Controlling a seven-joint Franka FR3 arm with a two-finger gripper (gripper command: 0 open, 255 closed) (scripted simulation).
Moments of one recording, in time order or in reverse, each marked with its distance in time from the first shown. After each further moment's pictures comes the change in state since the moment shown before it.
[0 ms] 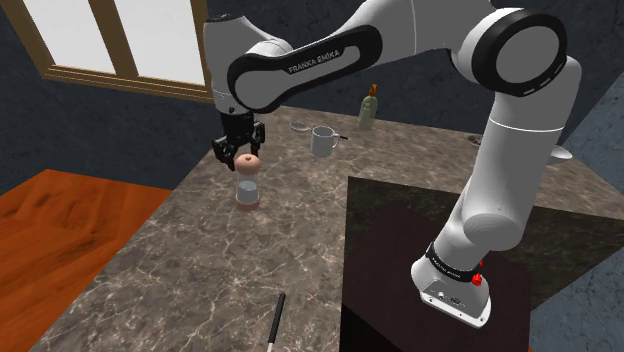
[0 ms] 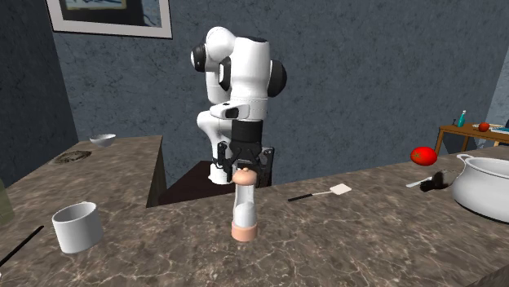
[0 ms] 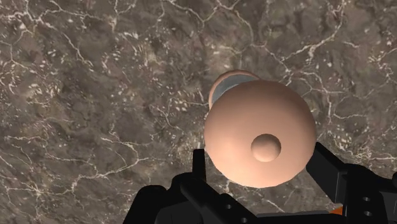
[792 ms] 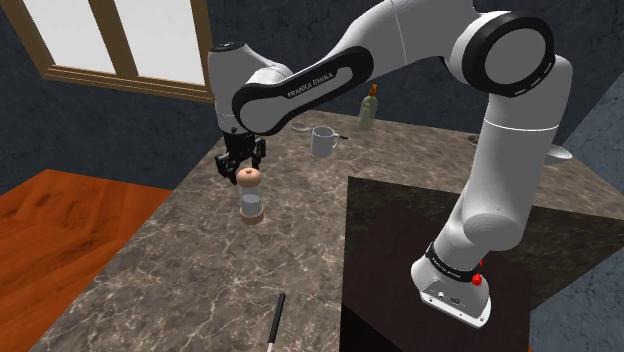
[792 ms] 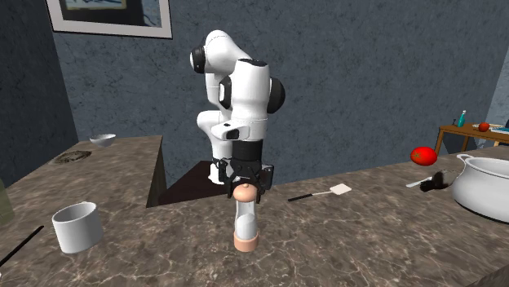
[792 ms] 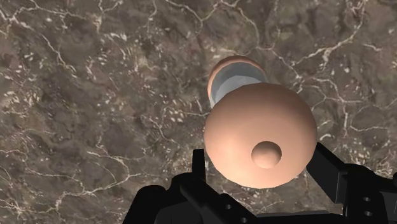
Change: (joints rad) arm 0.003 0.038 -0.006 -0.073 -0.024 0.108 0.023
